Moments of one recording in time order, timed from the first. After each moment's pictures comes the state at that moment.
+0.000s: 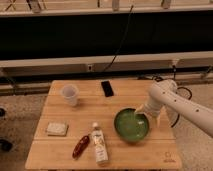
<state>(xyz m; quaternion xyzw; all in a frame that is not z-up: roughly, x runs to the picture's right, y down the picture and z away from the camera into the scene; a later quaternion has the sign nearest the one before) 0.246 0.182 0.831 -0.29 -0.20 -0.41 0.84</state>
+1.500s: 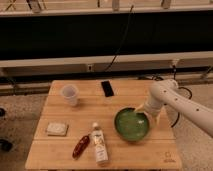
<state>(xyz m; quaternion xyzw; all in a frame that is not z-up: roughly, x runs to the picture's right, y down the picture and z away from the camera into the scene) 0.245 0.178 0.837 -0.29 -0.21 -0.40 0.85</state>
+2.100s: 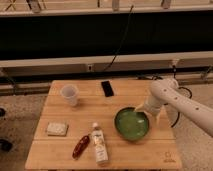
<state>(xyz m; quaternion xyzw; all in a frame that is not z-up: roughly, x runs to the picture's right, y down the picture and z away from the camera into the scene) 0.245 0.174 0.839 -0.29 -0.21 -0.40 0.85</state>
